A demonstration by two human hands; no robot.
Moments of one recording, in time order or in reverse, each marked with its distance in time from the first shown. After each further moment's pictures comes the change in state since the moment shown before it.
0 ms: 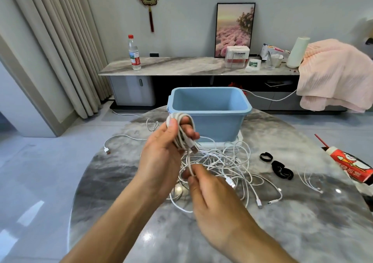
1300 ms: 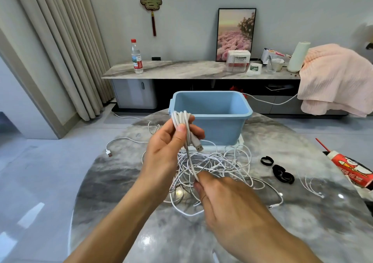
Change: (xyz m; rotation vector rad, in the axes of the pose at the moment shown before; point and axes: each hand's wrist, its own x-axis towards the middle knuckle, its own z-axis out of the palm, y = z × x) left_hand 0.000 -0.001 -0.004 0.377 -0.026 0.204; right_hand -0.008 -0.025 -0.034 -0.338 -0.175 0.010
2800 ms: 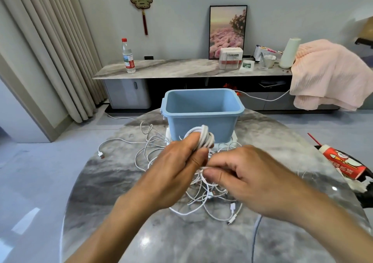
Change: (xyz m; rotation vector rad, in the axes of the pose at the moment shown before) left_hand -0.009 0.005 0.007 0.728 -0.409 0.345; right_hand 0.015 0.059 -0.035 0.075 0.100 -0.232
